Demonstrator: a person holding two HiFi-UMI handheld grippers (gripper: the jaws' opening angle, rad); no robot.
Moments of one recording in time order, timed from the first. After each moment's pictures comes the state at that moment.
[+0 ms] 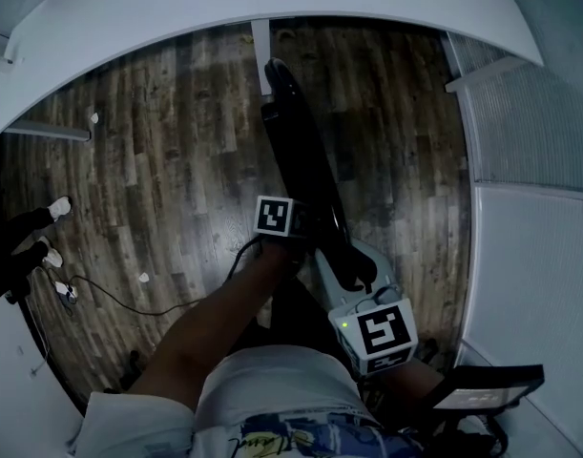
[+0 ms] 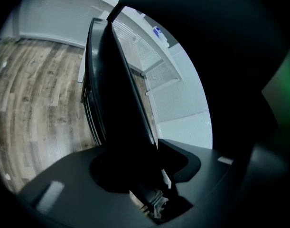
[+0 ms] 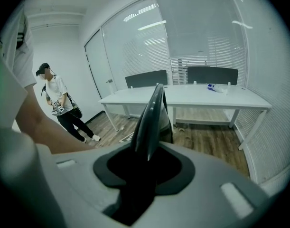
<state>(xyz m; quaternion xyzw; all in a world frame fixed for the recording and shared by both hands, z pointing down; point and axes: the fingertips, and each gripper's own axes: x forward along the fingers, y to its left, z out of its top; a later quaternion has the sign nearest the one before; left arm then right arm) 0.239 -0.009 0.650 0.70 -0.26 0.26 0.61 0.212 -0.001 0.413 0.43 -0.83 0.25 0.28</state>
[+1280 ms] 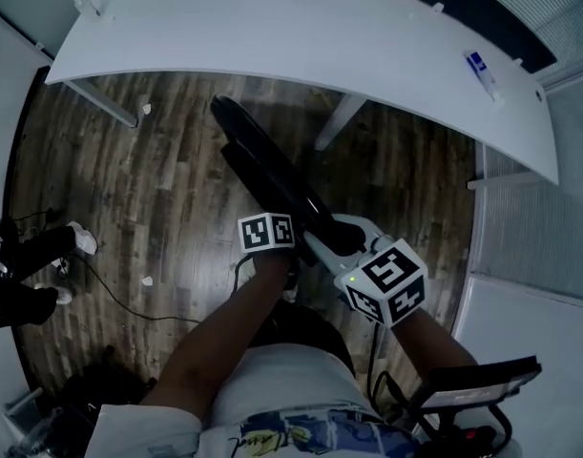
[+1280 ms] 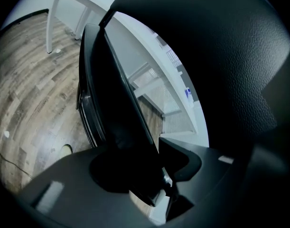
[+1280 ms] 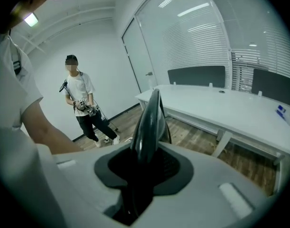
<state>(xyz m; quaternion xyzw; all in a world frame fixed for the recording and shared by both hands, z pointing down) 0.019 -0.109 0.619 0.60 -0.45 0.06 0.66 0.001 -0.106 0.384 0.17 -0.91 0.21 0.31</state>
